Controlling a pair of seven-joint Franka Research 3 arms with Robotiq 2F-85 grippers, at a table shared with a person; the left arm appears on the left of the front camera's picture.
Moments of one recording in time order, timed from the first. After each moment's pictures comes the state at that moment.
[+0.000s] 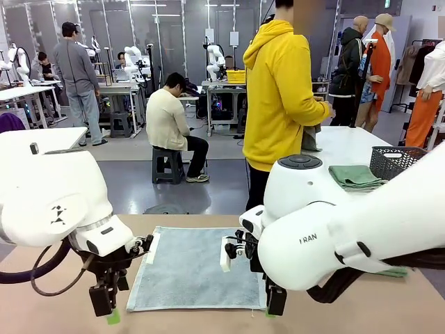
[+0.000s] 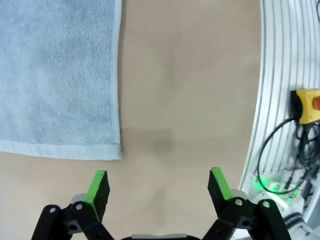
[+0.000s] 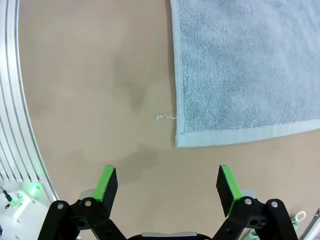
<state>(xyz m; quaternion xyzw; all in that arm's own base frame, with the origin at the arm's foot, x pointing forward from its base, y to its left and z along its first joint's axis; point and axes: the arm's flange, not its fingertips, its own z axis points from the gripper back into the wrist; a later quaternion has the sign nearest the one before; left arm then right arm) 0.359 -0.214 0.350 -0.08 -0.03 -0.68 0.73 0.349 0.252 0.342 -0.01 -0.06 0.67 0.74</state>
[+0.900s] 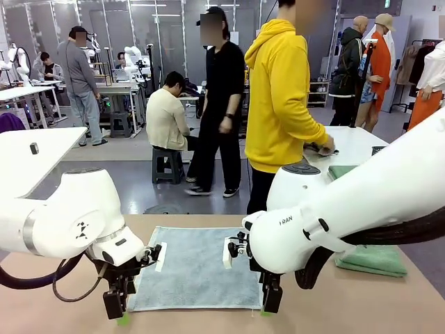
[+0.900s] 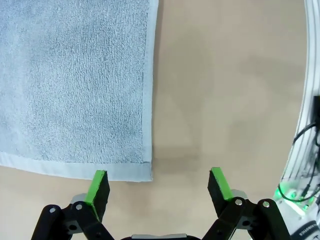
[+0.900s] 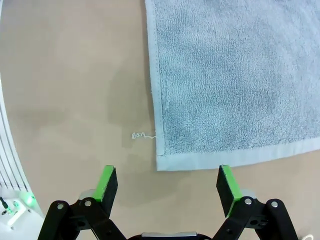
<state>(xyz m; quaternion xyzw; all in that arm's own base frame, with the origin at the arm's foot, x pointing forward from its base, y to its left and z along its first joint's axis) 0.388 -0.217 0.306 -0.06 -0.02 -0.67 0.74 0.387 0.247 0.309 0.04 -0.06 0.67 0.74</state>
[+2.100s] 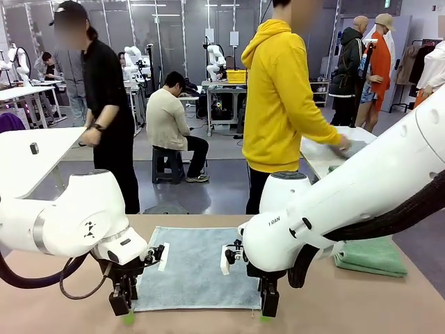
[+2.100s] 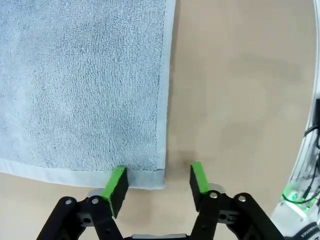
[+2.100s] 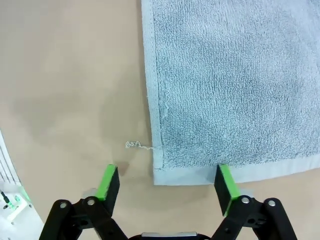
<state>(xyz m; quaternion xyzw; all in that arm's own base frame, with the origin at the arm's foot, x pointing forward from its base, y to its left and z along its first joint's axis) 0.400 -0.218 0.296 -0.07 -0.01 -0.67 0.74 0.400 0.253 0.286 0.04 -0.02 0.67 0.74</state>
